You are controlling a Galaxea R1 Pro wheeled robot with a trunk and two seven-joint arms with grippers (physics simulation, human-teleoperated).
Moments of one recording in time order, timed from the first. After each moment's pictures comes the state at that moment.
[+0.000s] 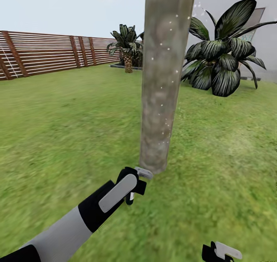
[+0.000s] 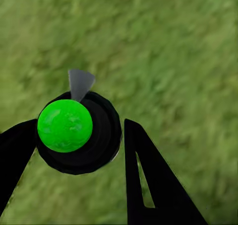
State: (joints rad) left arm -0.79 -0.08 -0.85 -1.28 1.30 1.02 1.13; right arm -0.05 0.12 -0.38 -0.94 0.09 -0.15 -0.10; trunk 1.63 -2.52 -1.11
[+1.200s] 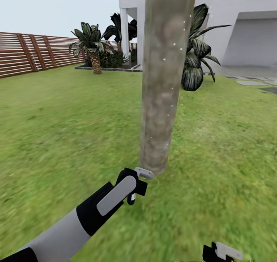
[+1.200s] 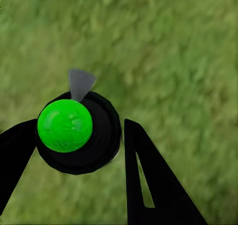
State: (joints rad) left arm -0.78 -0.07 -0.86 -1.33 1.30 1.02 1.14; right arm -0.05 0.12 -0.39 -0.94 0.09 -0.15 -0.10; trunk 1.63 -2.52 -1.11
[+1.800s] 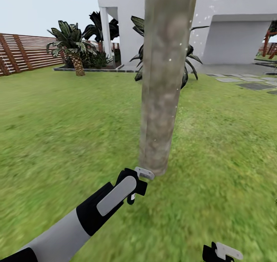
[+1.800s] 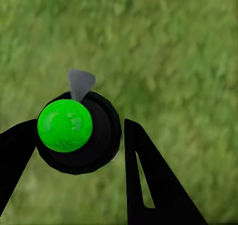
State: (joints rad) left arm -0.78 -0.07 -0.86 -1.34 1.30 1.02 1.14; right arm -0.05 0.12 -0.38 -0.94 0.09 -0.15 -0.10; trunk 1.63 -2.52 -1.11
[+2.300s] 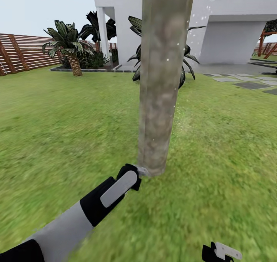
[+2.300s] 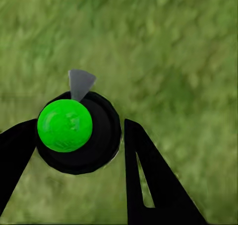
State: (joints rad) left arm -0.83 -0.08 -0.85 -1.23 1.31 1.04 1.25; right arm -0.05 0.12 -0.38 -0.94 0.09 -0.15 -0.10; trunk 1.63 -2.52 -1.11
